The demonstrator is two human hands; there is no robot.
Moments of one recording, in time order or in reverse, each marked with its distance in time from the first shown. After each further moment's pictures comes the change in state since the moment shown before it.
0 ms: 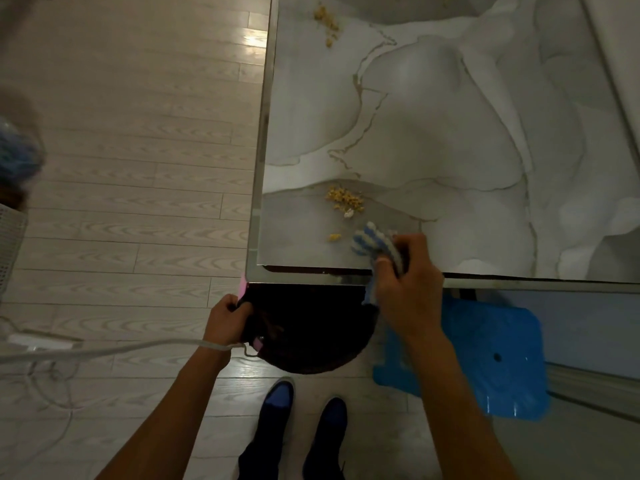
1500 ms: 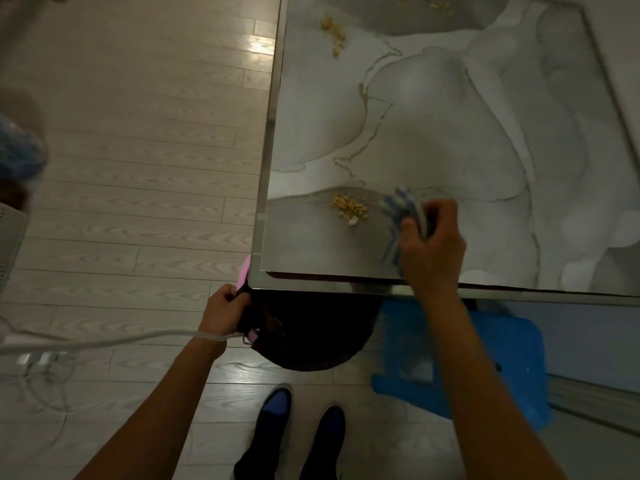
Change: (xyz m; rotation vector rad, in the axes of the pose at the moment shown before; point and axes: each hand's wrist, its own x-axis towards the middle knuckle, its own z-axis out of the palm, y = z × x) left_hand 0.017 0.021 -0.006 0.023 -0.009 0.073; right_hand 0.058 0.001 -0.005 0.001 0.129 -0.007
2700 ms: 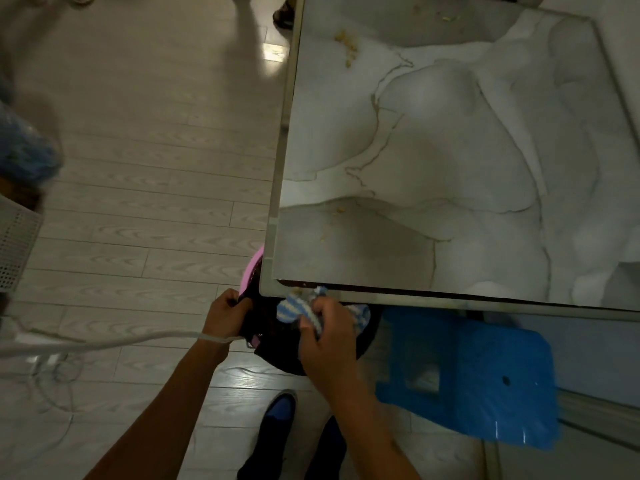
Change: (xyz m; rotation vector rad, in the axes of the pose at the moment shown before) left_hand 0.005 0.002 -0.013 -0.010 0.038 -0.044; right_hand -0.150 0.009 0.100 0.088 -0.291 -0.043
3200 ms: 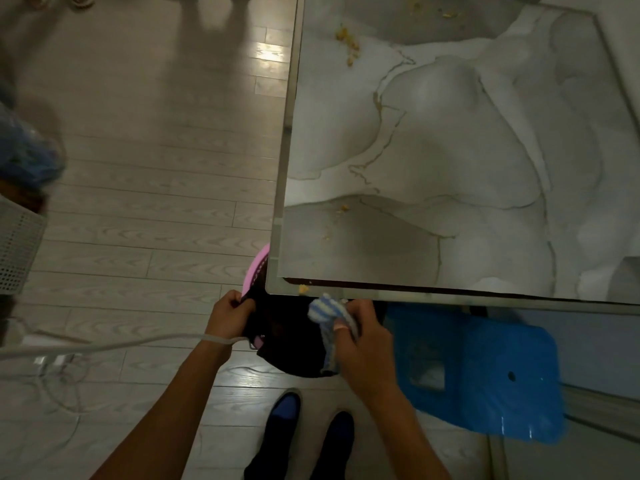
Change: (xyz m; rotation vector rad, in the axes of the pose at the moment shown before) left_hand 0.000 -0.004 -0.006 0.008 -0.013 0.015; right_hand -0.003 -0.013 -0.050 0.053 -0.125 0.242
